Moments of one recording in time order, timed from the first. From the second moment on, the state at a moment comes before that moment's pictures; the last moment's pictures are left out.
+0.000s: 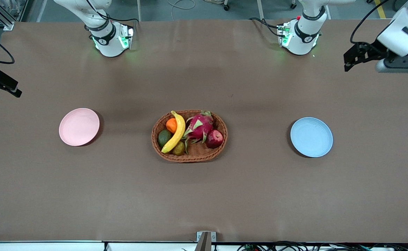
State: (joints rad) left arm -0.09 -0.08 -0.11 -1.61 0.02 1.46 -0.09; right arm -0.14 -0.10 0.01 -1.71 0.02 1.69 -0.04
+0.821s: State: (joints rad) left arm -0.31 0.33 -0.26 -1.54 0.02 1.78 -0.86; right arm 0.19 0.19 0.03 -1.72 0.02 1.86 0.27
